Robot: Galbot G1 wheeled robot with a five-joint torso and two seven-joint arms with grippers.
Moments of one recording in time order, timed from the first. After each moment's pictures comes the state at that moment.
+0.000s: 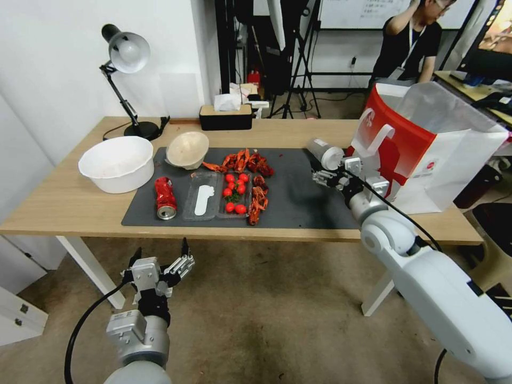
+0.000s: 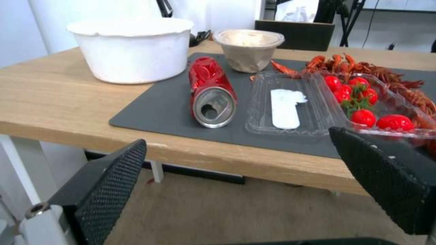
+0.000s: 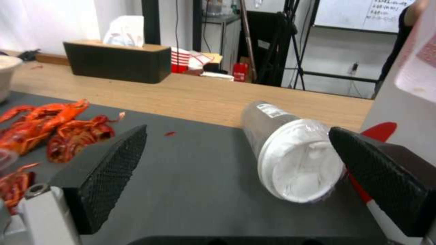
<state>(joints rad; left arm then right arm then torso) 1.75 -1.26 -0.31 -2.35 -0.26 0.11 -0.56 -0.74 0.94 0.07 1.72 0.66 -0.26 0.25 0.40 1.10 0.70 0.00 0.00</state>
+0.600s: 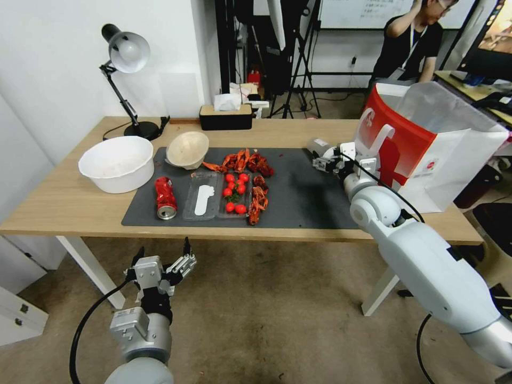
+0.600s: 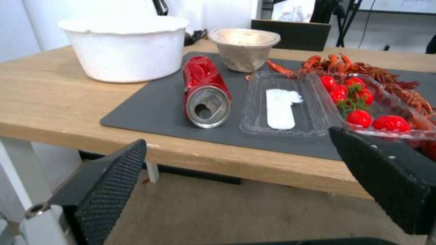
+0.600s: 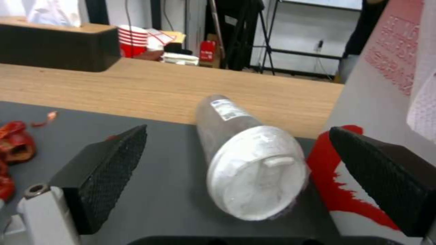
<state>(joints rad) 1.73 -1.25 -0.30 -2.34 -0.28 0.11 -0.56 -0.58 0.97 0.00 1.59 0.72 -0.37 0.38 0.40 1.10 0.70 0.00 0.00</state>
